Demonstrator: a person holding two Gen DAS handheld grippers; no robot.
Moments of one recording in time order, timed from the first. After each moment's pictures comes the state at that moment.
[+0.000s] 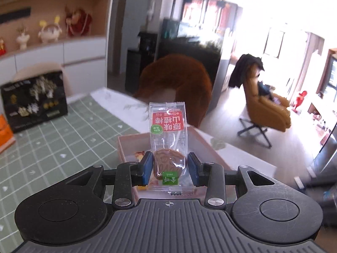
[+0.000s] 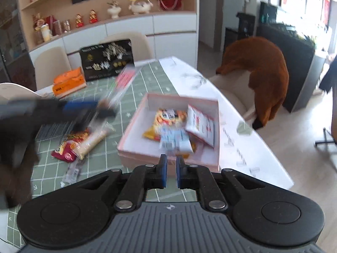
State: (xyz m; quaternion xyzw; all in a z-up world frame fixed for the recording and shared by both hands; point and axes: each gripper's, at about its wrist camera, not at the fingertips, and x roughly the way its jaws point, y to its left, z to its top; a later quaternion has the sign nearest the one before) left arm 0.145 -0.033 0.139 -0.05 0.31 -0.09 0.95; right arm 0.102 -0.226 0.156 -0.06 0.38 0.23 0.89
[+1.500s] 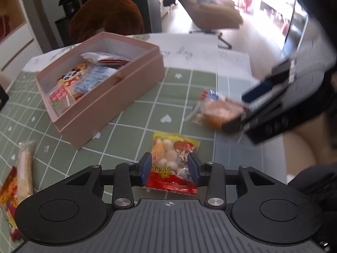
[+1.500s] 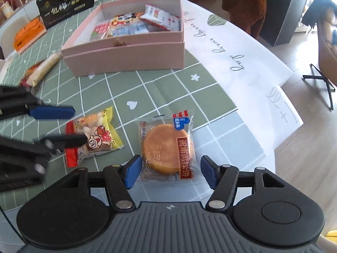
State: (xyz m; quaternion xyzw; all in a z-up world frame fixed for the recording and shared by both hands) left arm 0.051 -0.127 0.036 0.18 0.43 -0.24 0.85; right arm 0.072 -0.270 0.032 -0.04 0.52 0.14 0.84
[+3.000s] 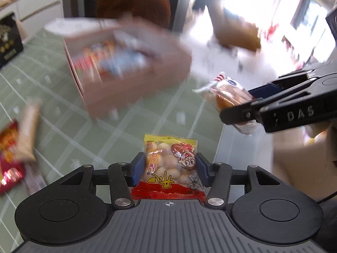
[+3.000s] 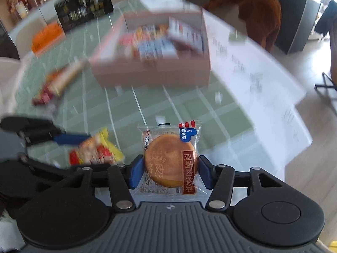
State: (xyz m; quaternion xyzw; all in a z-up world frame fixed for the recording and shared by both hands) left arm 0.055 -0.068 0.078 0.00 0.44 -0.20 0.87; right arm 0.078 -0.250 0.079 -0.03 0.50 0.19 0.85
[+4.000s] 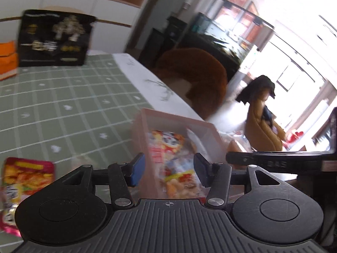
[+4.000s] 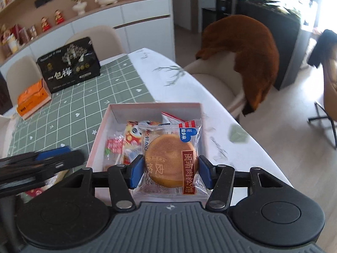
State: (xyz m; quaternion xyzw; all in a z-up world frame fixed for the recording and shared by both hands) left arm 0.140 0.043 0.106 -0.22 0.33 -0.06 0.92; right arm 0.222 -0.193 0.123 -0.04 0.42 0.17 0.89
